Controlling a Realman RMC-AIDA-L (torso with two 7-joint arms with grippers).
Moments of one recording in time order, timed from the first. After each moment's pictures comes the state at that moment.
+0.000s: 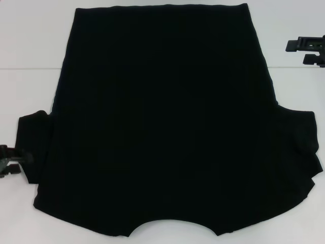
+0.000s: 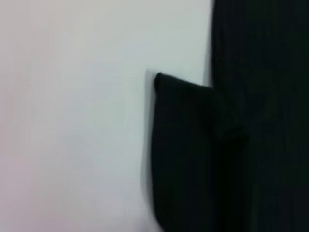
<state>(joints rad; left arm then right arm) -0.55 -2.02 0.24 0.86 2.67 1.45 -2.51 0.75 1.88 -0.57 -0.73 -2.21 -1.28 2.45</state>
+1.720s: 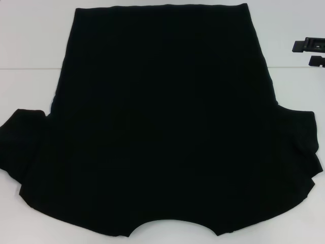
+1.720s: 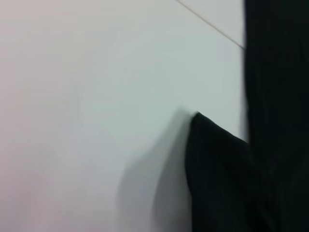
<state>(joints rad) -0.58 -1.99 0.24 0.88 2.72 1.33 -2.51 0.73 1.88 -0.54 -0.73 -2.20 -1.29 2.45</state>
